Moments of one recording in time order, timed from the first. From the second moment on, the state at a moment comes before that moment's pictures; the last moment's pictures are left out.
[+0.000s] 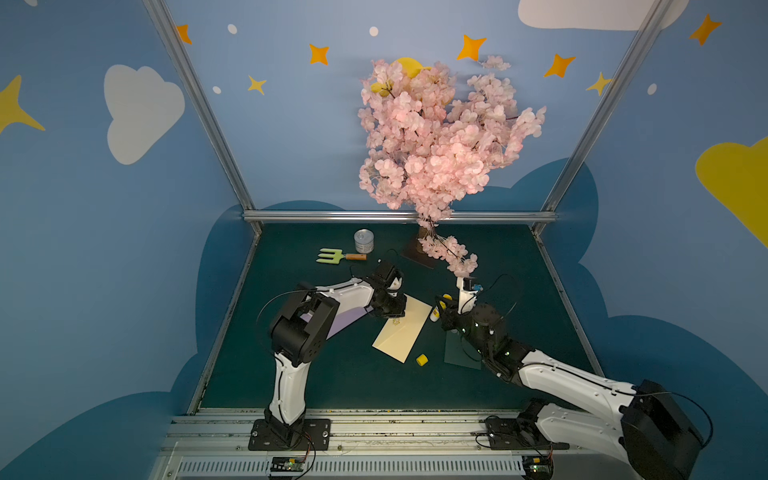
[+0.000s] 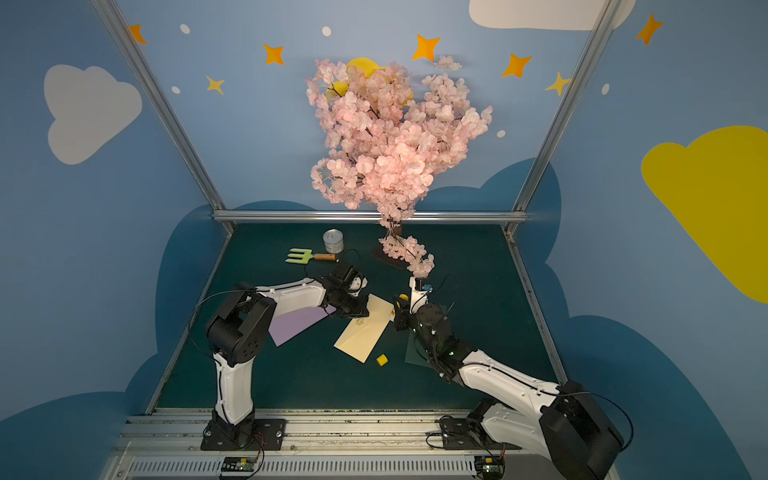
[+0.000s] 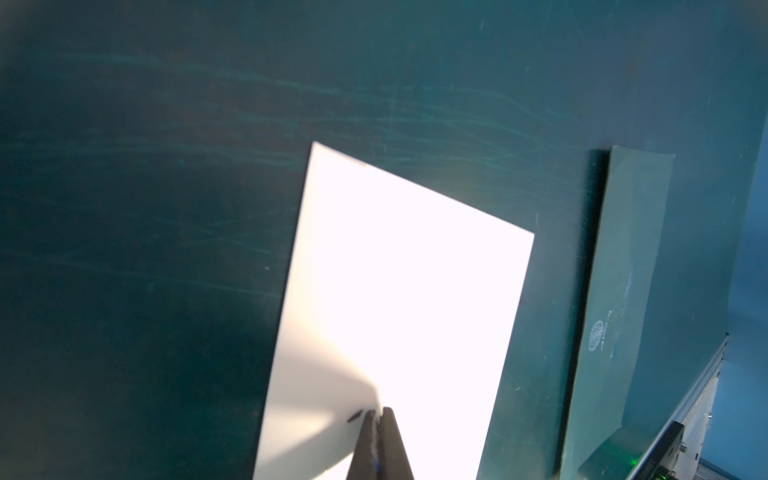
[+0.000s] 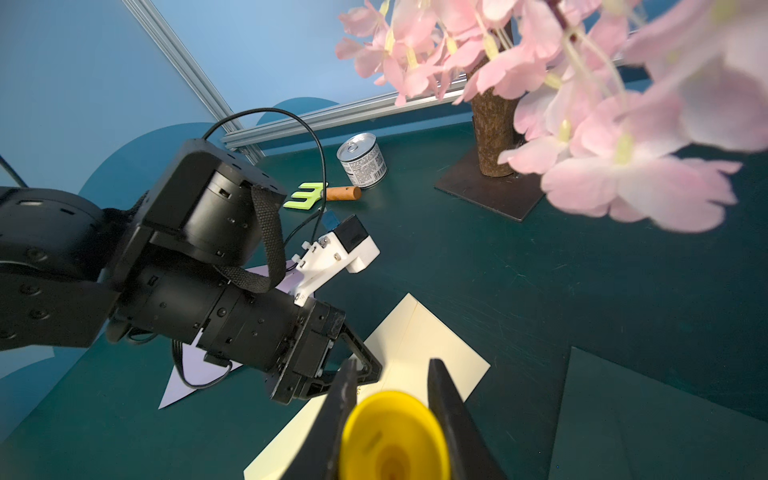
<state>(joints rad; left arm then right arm) -0.56 2.02 1.28 -0.41 0.38 -0.47 0.78 1.11 0.47 0.38 0.23 0.44</state>
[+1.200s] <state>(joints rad) -0.59 1.82 1.00 -0.30 0.33 -0.50 0.77 1.13 0.47 0.38 0.22 0.44</state>
